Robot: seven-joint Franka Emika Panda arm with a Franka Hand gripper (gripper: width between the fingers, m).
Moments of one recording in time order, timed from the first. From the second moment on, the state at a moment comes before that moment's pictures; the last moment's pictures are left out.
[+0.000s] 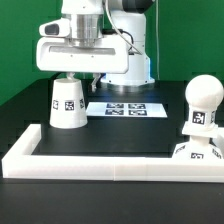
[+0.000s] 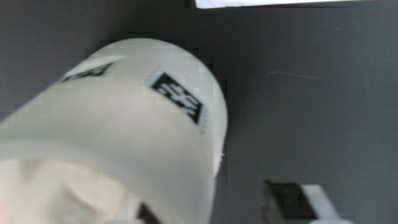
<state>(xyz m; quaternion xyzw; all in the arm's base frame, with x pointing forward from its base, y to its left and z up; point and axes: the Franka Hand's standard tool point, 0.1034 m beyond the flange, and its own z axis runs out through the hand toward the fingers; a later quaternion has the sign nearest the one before) 0.395 -0.124 0.072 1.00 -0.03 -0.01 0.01</state>
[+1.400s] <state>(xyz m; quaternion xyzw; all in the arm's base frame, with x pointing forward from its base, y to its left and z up) 0.470 -0.019 0.162 0.99 -0.10 -0.01 -0.04</state>
